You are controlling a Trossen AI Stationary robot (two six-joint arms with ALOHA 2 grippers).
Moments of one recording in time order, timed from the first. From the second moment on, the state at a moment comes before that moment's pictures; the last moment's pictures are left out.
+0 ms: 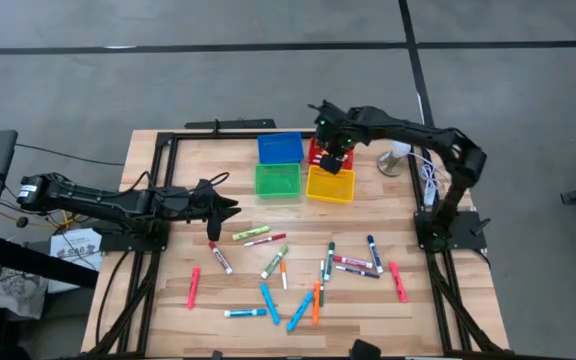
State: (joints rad) left arm -0.10 0.77 0.37 0.05 -0.28 -0.42; right arm -0.52 1.77 1.49 -0.95 0.13 -0.16
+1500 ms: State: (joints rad) left arm -0.10 0.77 0.37 0.06 -0.28 -0.43; right arm -0.56 1.92 1.49 -1.00 0.08 -0.20
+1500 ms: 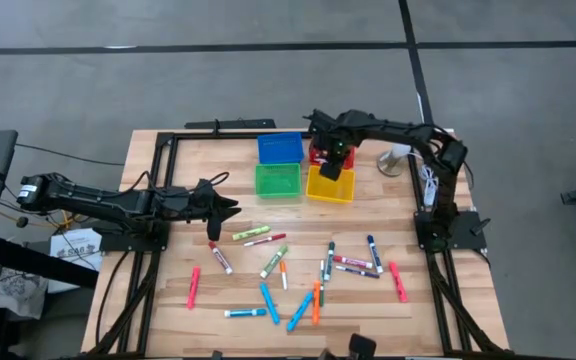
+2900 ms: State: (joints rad) left arm -0.10 0.77 0.37 0.09 -0.28 -0.43; right arm -0.51 1.70 1.50 -0.86 0.00 -0.13
